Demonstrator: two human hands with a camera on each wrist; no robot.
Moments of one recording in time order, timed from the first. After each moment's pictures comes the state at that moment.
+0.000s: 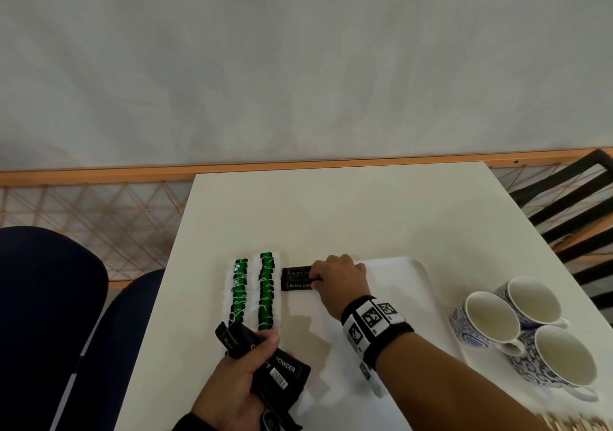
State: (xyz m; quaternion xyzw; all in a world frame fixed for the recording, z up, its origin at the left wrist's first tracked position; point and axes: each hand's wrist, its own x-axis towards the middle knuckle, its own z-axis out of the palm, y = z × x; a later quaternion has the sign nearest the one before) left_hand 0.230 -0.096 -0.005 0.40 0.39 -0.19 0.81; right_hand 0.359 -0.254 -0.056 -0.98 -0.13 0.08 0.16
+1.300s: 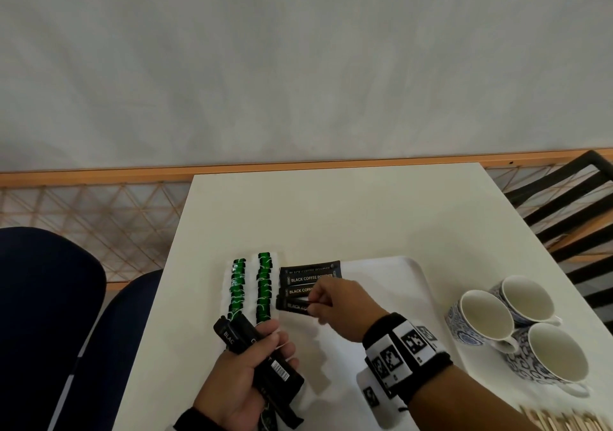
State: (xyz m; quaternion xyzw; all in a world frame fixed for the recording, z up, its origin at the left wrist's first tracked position) left_hand 0.229 -0.103 -0.005 0.40 0.34 -0.14 0.84; right_hand 0.324 -0.271 -0.022 -0.90 -0.13 0.23 0.36
